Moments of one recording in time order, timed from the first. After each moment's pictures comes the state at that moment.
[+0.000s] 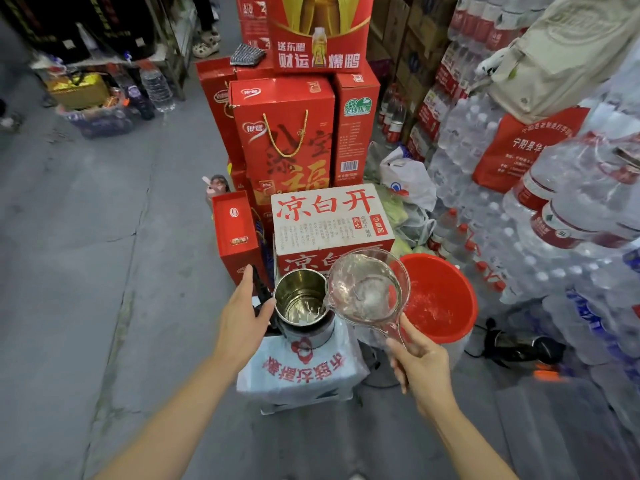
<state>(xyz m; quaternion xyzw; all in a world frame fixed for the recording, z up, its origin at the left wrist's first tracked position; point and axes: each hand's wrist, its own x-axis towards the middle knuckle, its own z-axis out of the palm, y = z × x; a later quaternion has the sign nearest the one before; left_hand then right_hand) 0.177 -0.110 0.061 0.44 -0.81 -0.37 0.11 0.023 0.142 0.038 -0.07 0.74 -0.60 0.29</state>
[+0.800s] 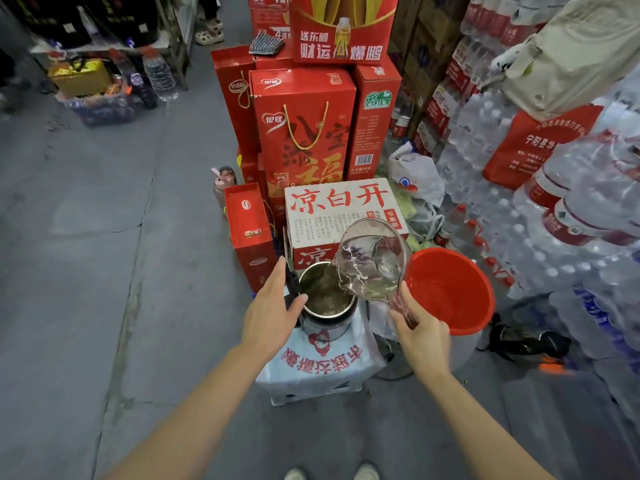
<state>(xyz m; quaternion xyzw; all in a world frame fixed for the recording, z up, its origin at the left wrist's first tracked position) 0.188 -0.124 0.052 0.39 -0.85 -0.35 0.10 0.034 0.083 0.034 -0.22 0.91 -0.35 0.05</state>
